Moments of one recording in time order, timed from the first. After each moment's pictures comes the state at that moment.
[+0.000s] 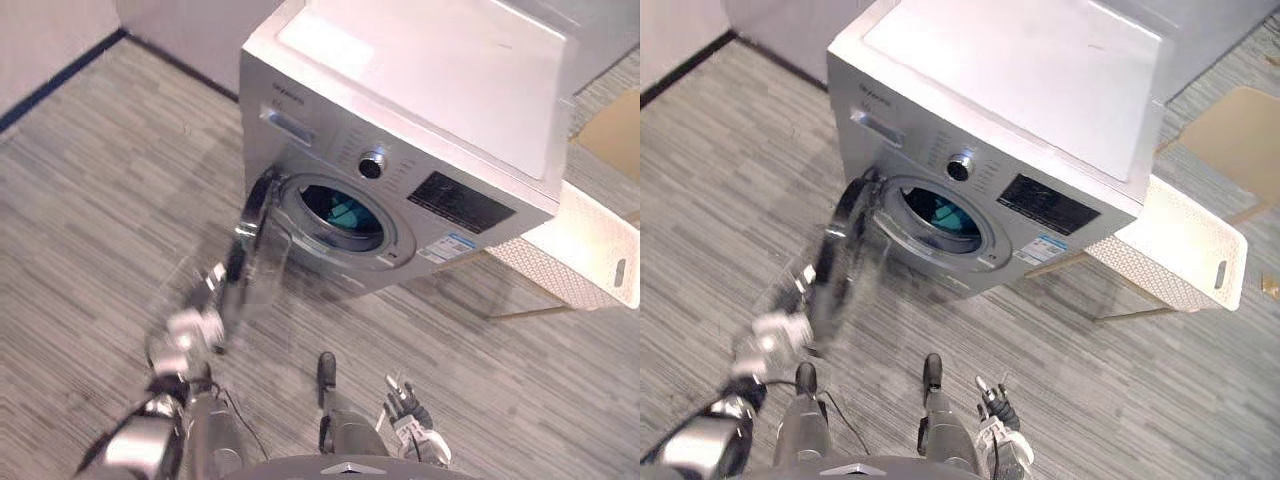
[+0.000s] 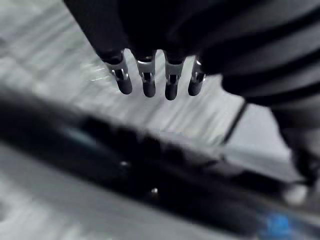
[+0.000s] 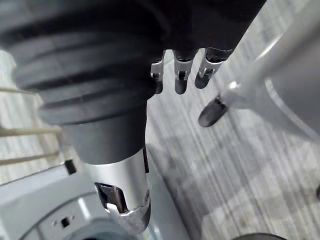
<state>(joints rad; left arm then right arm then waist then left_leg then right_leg) -0.22 0.12 -0.27 0.98 -0.37 -0.09 0.05 0.11 0.00 -0.15 0.91 0.82 -0.12 0.08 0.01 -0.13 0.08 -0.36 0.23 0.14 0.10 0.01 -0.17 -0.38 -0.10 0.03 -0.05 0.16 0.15</state>
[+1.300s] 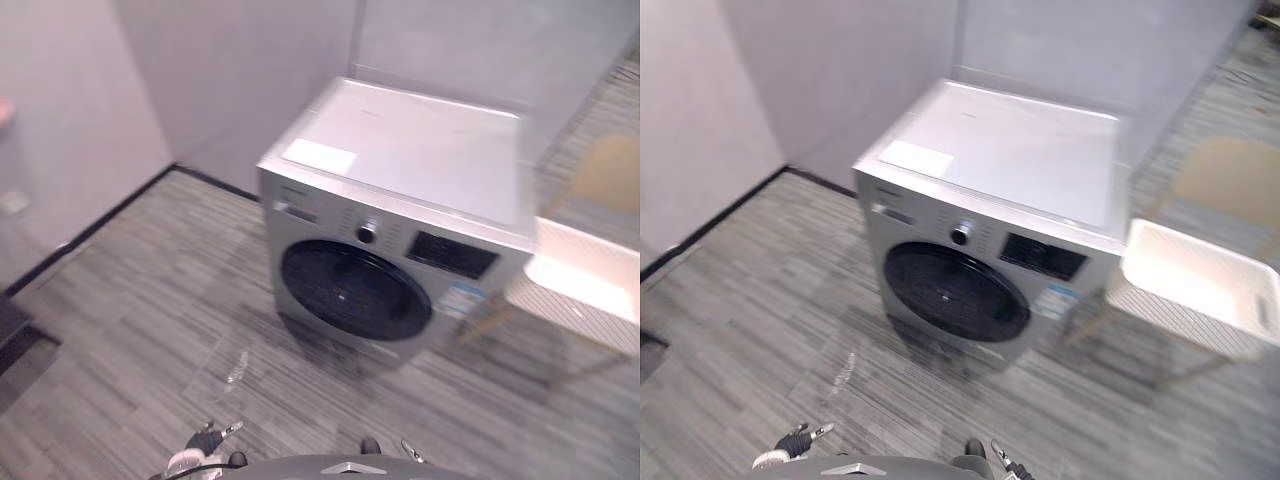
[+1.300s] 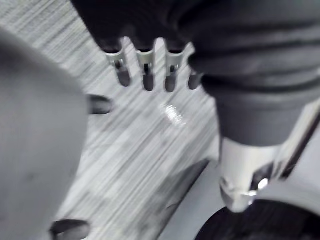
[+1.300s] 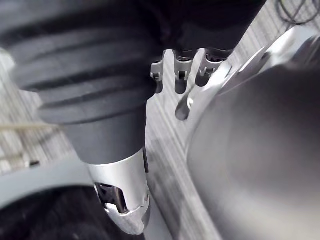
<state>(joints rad) 0.04 0.05 0.16 1.15 -0.08 -0.06 -0.02 0.13 -0.05 -0.36 1.16 0.62 -0.05 0.05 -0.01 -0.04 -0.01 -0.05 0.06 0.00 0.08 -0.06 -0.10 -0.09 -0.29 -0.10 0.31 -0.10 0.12</state>
